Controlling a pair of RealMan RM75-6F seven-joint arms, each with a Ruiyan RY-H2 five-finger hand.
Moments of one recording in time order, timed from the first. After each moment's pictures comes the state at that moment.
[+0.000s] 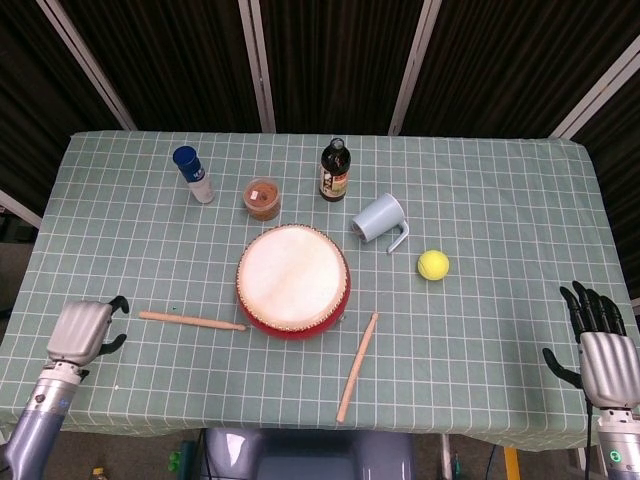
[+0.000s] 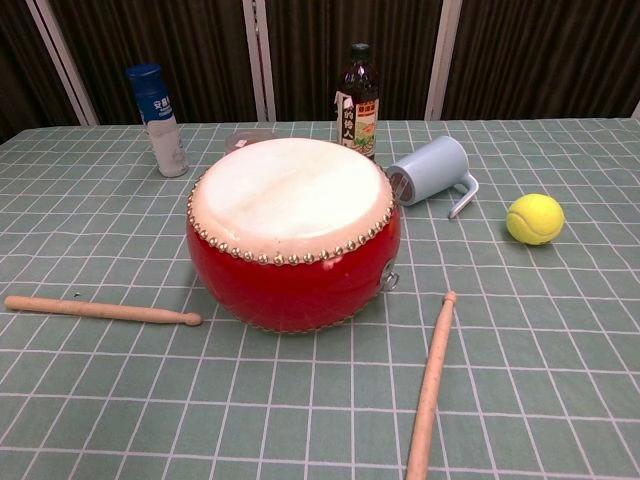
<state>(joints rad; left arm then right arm) -0.26 -1.29 -0.09 -1.64 1.32 1.19 0.45 0.06 -1.12 0.07 -1.63 -1.48 1.50 -0.05</state>
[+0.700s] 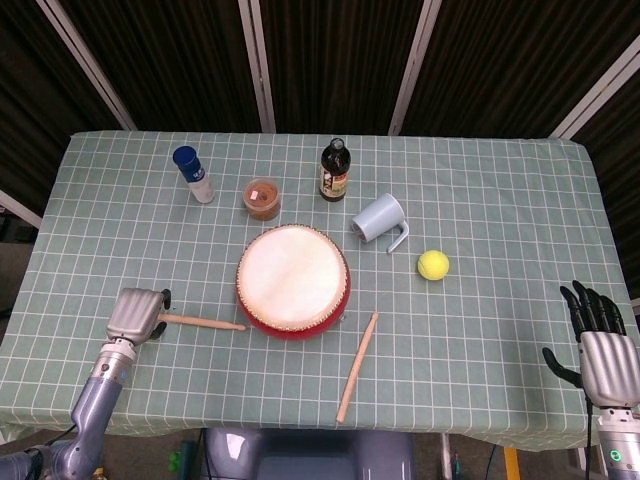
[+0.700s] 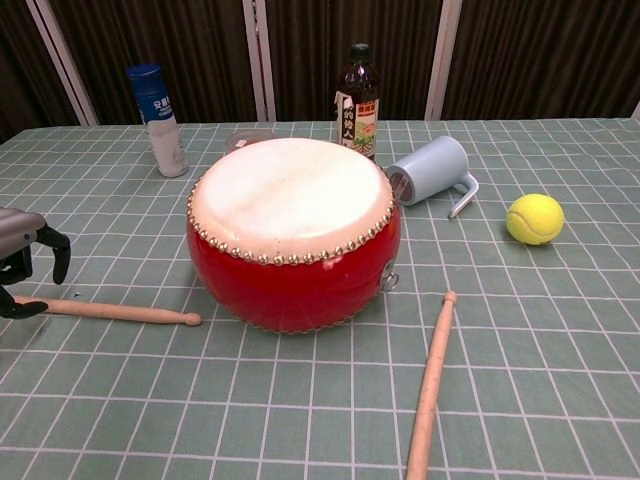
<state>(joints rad) -0.43 -1.48 -0.13 -1.56 1.06 1.09 0.68 0.06 -1.12 0.07 -1.63 -1.48 1.49 -0.04</state>
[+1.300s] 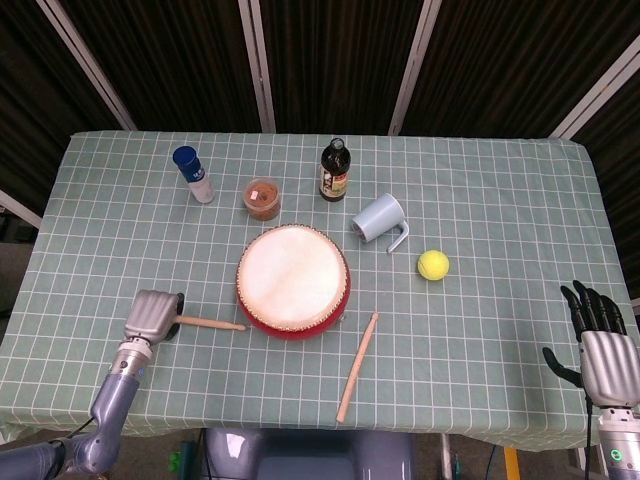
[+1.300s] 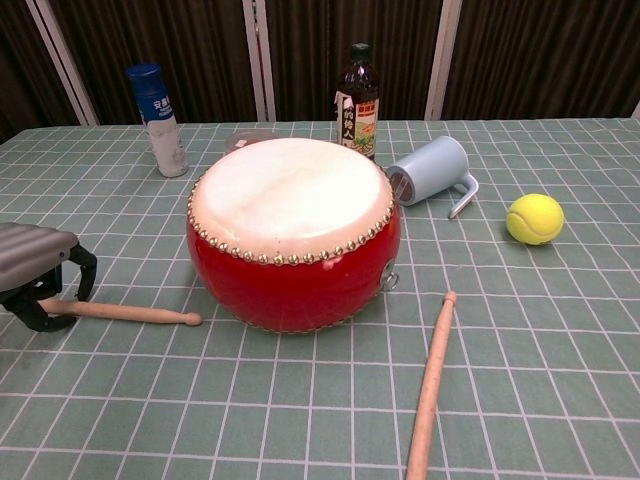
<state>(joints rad) -0.48 -1.56 -0.10 -1.48 1.00 1.07 0.70 0.06 -1.12 0.08 -1.63 -1.47 1.49 -0.03</state>
